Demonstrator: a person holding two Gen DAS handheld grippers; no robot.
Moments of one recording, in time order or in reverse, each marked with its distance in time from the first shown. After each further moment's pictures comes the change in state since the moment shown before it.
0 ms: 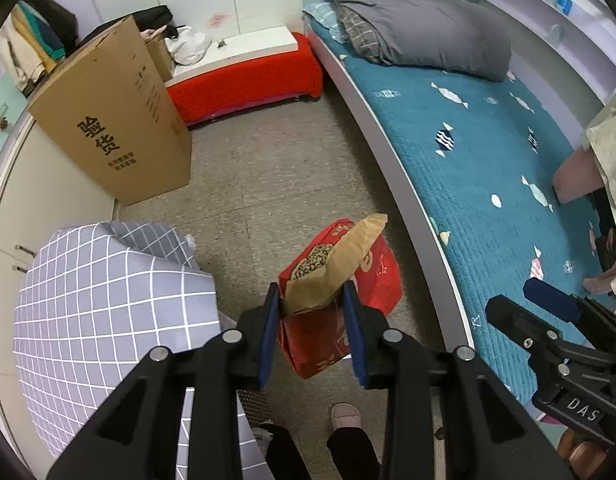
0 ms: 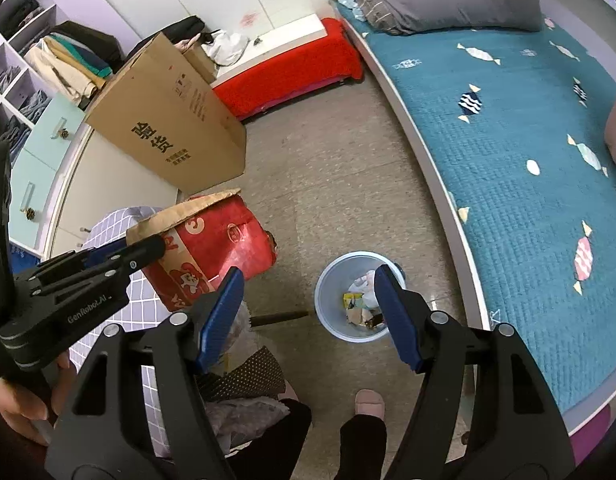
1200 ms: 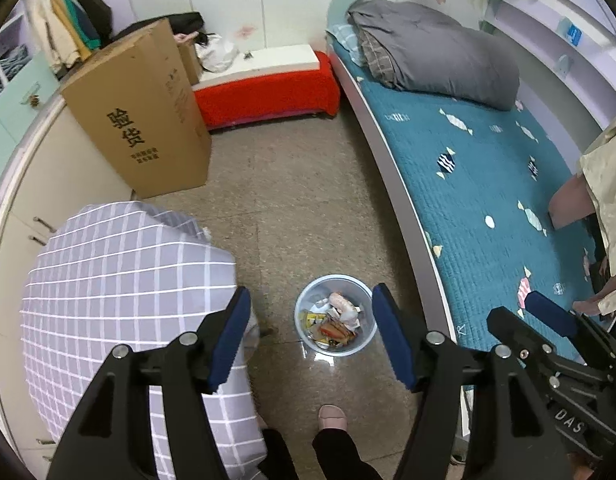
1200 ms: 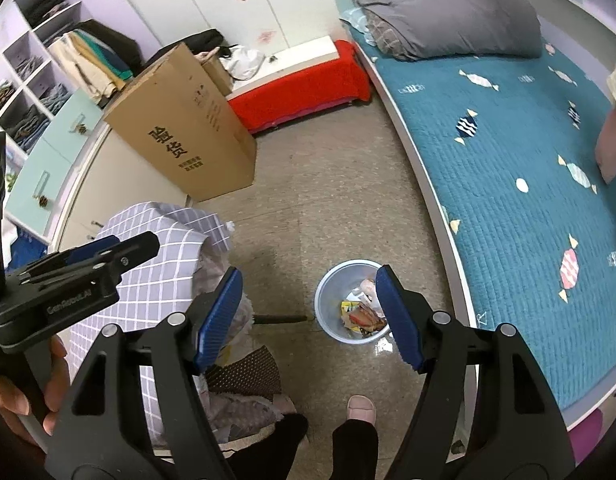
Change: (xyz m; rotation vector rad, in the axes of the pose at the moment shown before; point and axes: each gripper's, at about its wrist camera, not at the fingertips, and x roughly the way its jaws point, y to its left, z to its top) left arm -0.073 0.004 -0.037 -0.100 -0.073 0.037; right arm -0.058 0.017 -0.029 -0.071 -0.073 0.019
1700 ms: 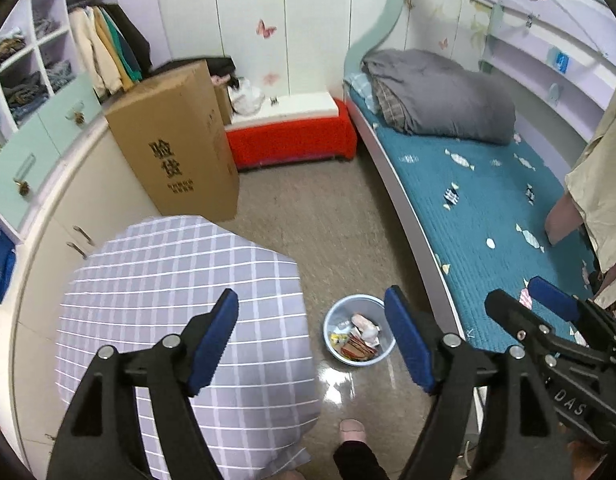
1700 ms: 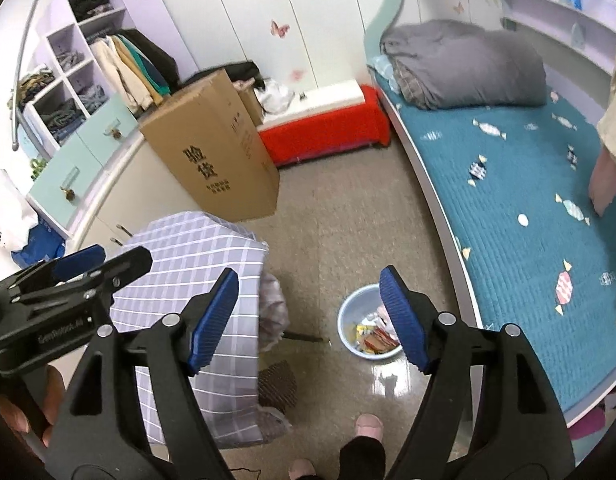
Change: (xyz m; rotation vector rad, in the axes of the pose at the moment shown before) left arm -0.121 0.053 -0.062 -0.004 -0.184 0.043; right arm -0.082 0.087 -0.043 -0.080 -0.169 0.011
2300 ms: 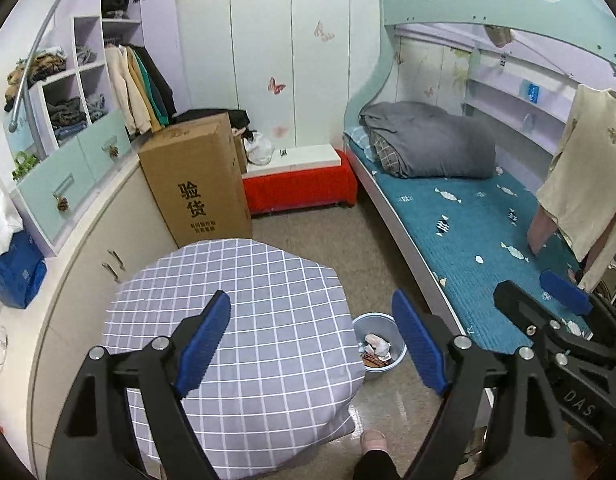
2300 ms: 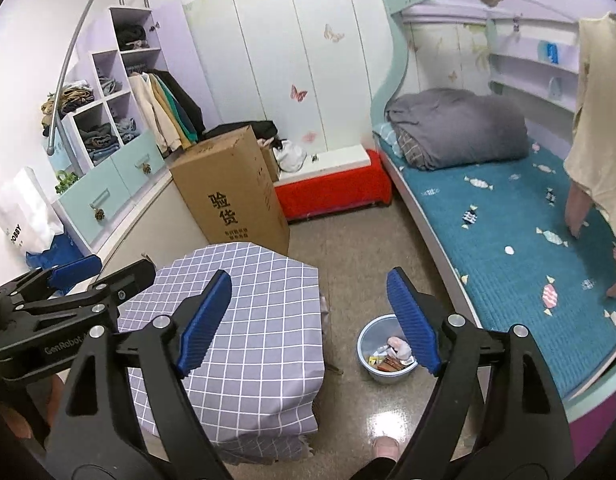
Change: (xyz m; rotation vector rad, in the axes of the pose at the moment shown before) left arm -0.147 0.090 -0.085 0.024 -0.201 -0.020; right arm -0.126 0.112 -0.076 -0.041 -0.246 -0.039
